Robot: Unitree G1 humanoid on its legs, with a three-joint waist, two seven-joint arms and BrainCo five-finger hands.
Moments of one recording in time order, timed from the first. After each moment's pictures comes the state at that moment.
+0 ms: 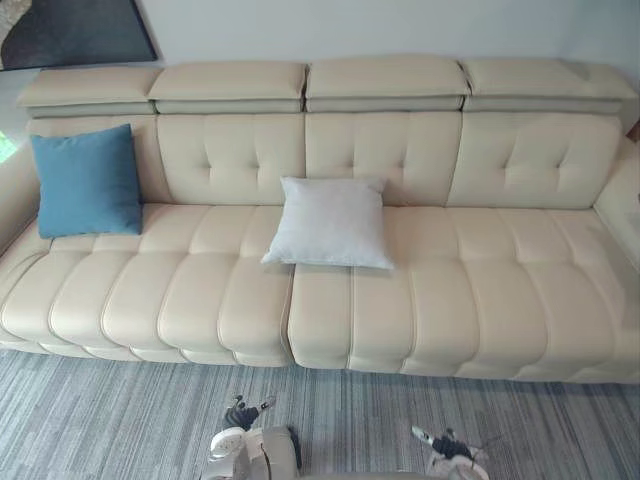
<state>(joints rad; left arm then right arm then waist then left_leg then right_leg) 0.02 -0.02 0.22 0.97 -0.06 -0.05 0.12 0.10 -0.01 -0.30 0.98 0.19 -0.01 -0.12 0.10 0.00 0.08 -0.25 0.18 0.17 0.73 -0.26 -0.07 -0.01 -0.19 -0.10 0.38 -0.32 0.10</state>
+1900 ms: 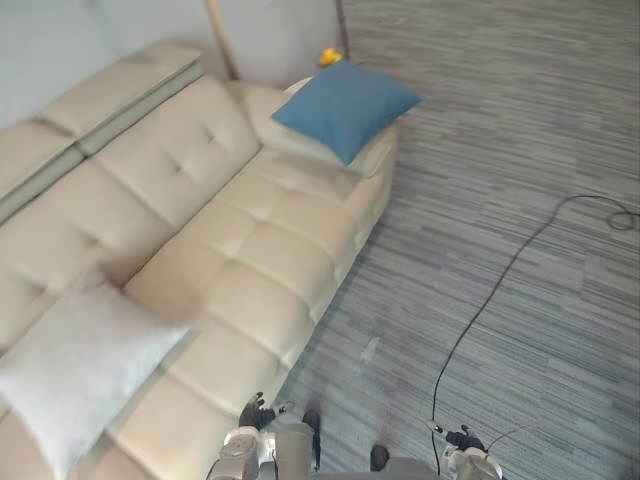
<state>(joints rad) 0.02 0.02 0.05 0.95 -0.03 -0.03 0.08 0.00 -0.03 -0.41 1.04 0.18 0.00 -0.12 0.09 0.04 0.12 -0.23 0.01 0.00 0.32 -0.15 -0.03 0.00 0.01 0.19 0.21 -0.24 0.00</state>
